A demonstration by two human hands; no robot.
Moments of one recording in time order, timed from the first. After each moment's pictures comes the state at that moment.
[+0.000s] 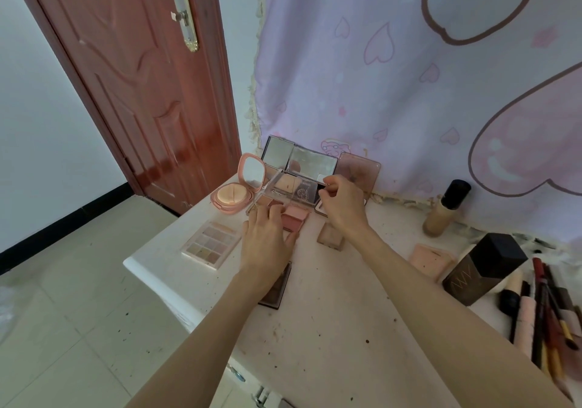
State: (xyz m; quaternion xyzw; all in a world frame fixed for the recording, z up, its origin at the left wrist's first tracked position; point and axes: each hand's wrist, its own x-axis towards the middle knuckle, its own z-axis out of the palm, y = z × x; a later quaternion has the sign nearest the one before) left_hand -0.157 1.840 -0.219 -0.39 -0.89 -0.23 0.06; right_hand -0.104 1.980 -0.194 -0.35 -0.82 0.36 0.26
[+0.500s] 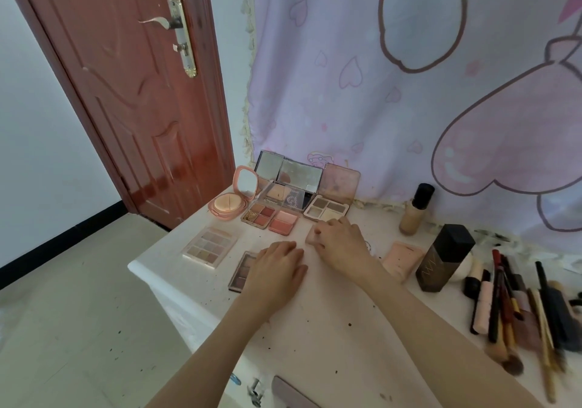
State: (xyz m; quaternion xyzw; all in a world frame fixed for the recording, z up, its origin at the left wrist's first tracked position) left_hand -0.114 1.816 -0.223 -0.53 -0.84 -0.13 0.00; right_hand -0.043 1.949 -0.202 -0.28 -0.96 0.03 0.05
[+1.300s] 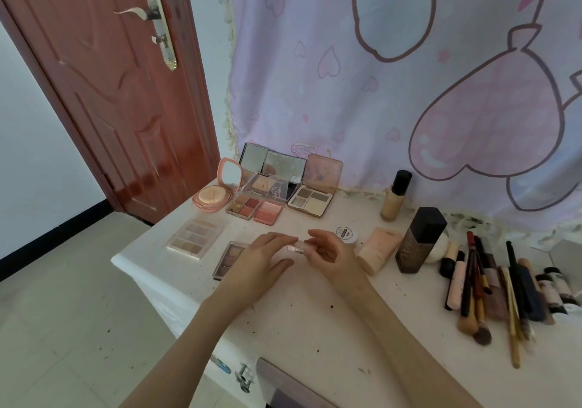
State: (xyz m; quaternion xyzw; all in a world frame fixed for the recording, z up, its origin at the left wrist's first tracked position) left_hand -0.111 1.798 -0.220 -0.58 -0.74 -0.34 0.00; right_hand 0.018 1.910 -0.217 -0.25 -0.70 0.62 0.26
